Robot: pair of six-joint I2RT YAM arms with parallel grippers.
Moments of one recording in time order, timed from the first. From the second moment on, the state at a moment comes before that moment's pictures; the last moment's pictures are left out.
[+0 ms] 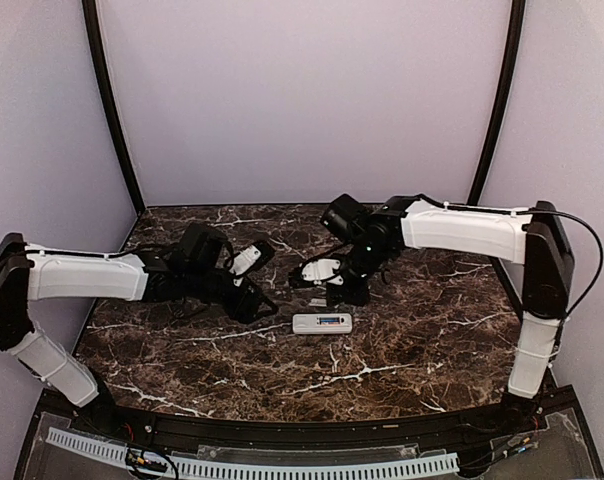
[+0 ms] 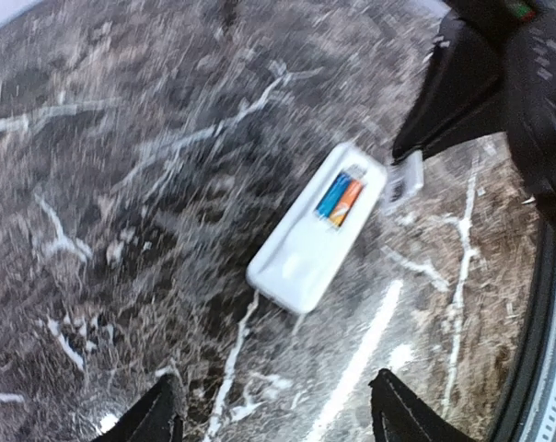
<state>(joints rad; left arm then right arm) -0.74 1.55 0.89 -0.15 0.29 -0.01 0.87 1.93 1.57 -0.91 -0.18 -0.80</state>
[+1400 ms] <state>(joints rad) -0.91 1.33 1.03 -0.16 0.32 0.37 1.00 1.56 1.38 -0.54 -0.21 -0.77</state>
